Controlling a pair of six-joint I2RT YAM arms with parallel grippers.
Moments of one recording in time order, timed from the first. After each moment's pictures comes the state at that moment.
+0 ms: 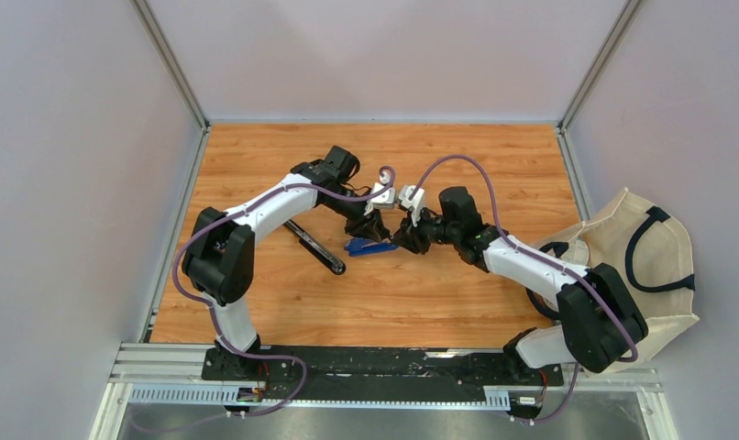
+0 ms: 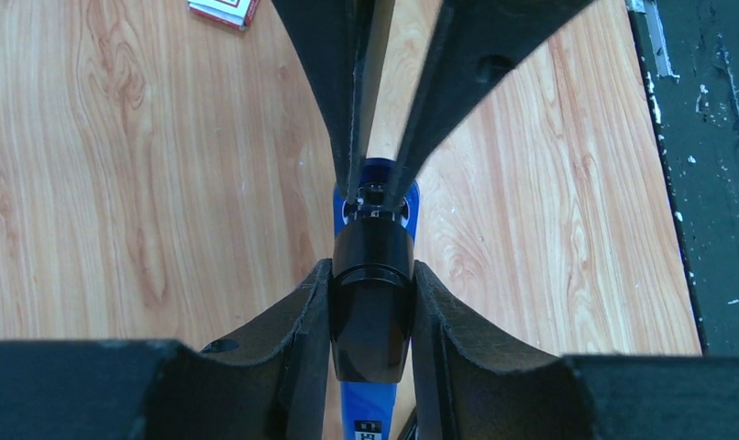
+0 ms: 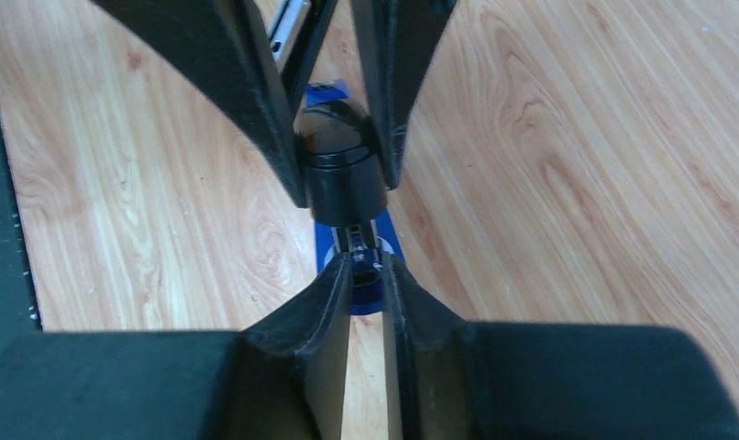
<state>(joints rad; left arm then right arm) -0.56 1.80 1.40 -0.72 0.91 0.94 0.56 1.39 0.75 0.11 -0.57 -0.23</state>
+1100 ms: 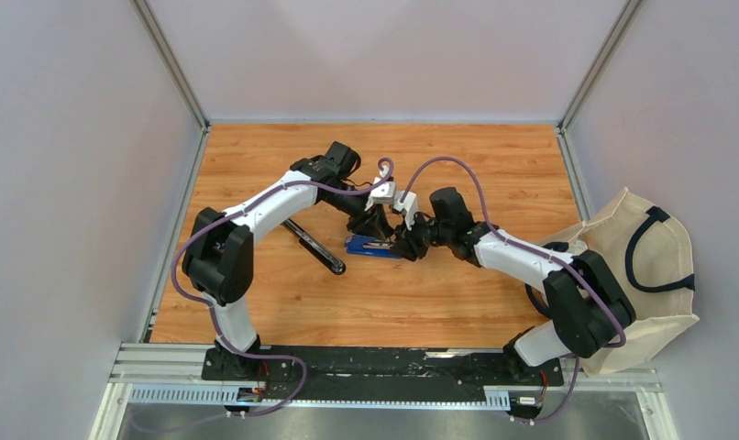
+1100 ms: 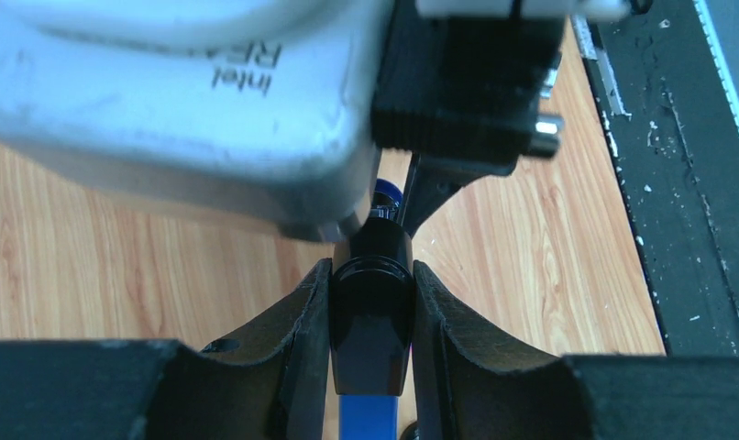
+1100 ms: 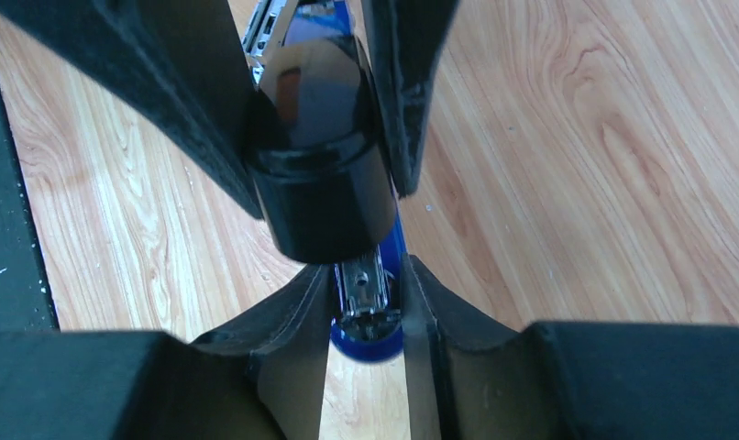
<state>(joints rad) -0.55 1.80 1.44 -0.75 0.98 0.93 0.57 1.48 0.79 0.02 -0.58 -0.24</state>
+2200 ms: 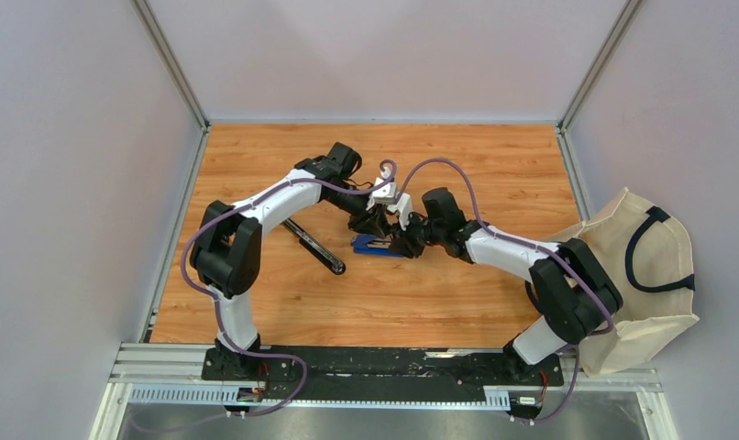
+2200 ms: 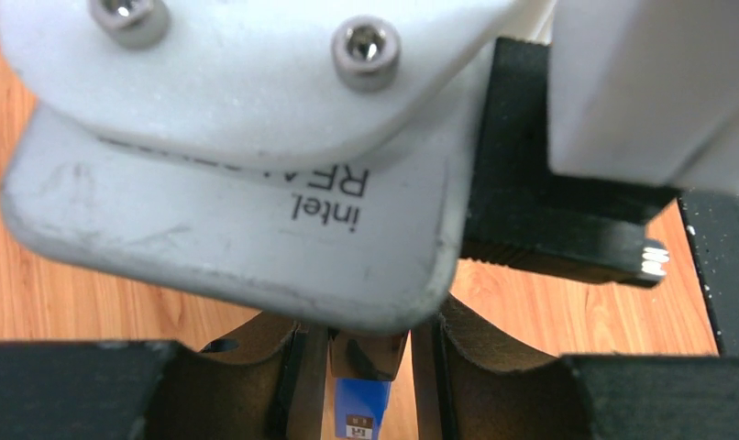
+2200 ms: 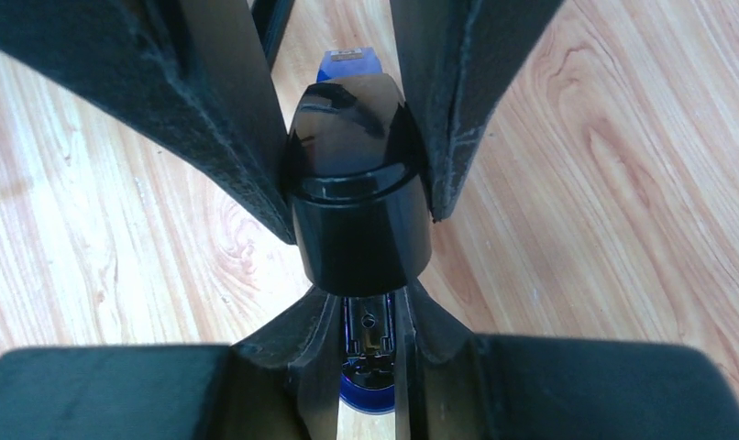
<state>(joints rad) -0.55 1.87 1.46 -0.72 0.96 0.95 0.59 1.55 0.81 0.04 -0.53 -0.28</state>
